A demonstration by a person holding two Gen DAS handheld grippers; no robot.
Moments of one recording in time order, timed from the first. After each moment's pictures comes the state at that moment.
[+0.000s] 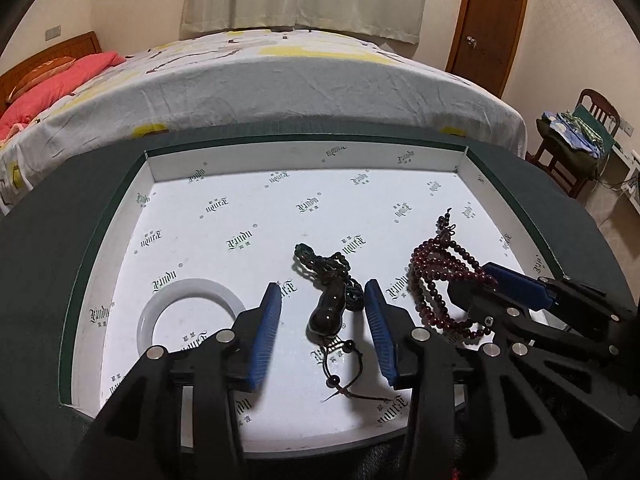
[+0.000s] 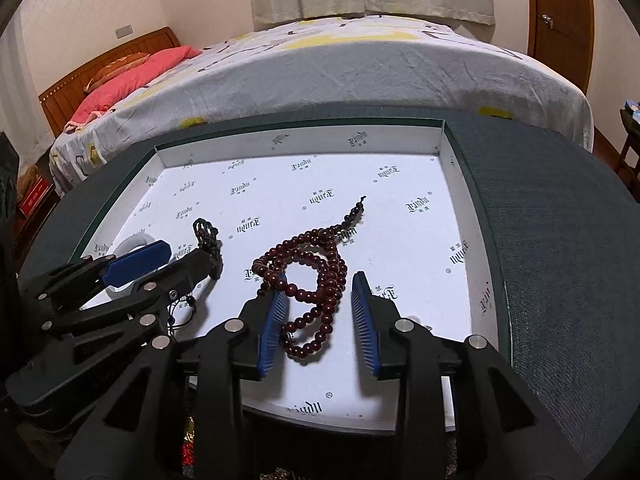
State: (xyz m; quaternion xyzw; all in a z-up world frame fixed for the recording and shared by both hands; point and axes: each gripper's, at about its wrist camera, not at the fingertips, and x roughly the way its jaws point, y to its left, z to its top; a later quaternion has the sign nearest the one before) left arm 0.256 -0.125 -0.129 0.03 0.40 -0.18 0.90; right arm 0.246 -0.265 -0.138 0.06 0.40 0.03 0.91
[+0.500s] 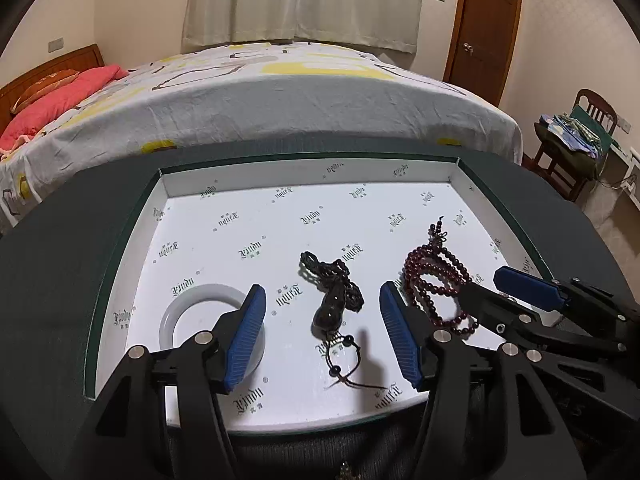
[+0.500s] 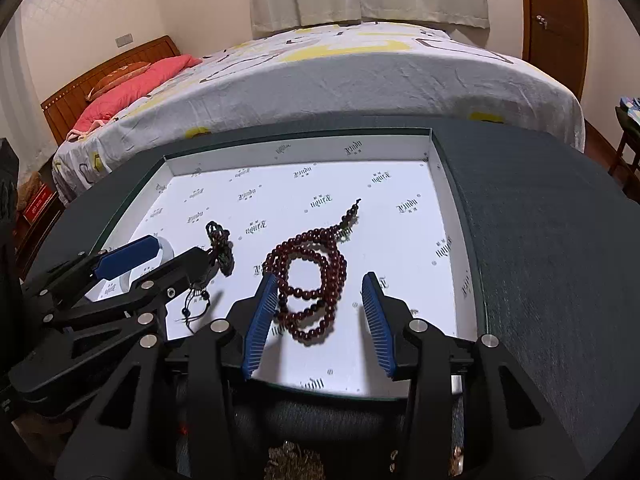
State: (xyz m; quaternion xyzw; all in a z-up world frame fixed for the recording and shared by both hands) left arm 0.244 -0.120 -0.113 0.04 0.38 -0.18 0.91; right arm 0.227 -0.268 -0.123 0.07 0.39 0.03 0.92
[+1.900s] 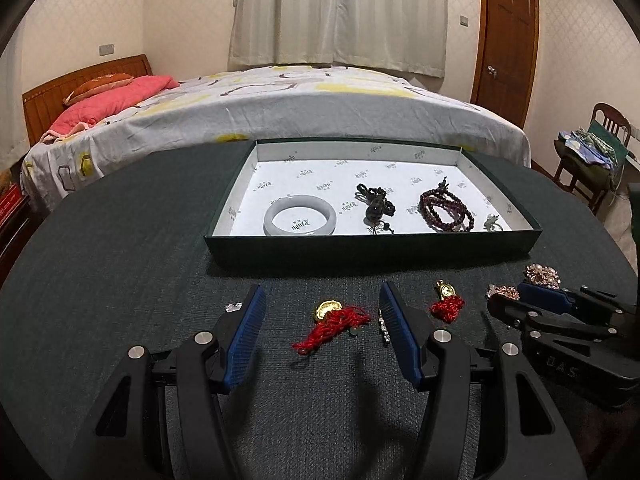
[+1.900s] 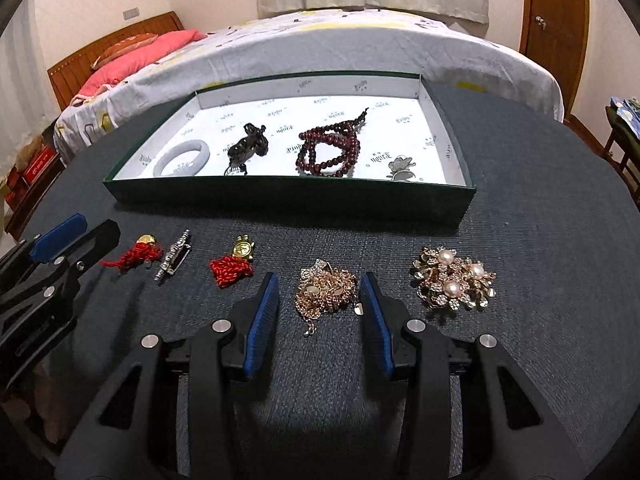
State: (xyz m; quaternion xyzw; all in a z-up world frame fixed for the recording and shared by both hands) left arm 0.124 -0.061 -0.113 0.03 0.34 -0.11 0.93; right arm 0.135 -0.236 -0.144 0.04 0.42 0.02 0.91
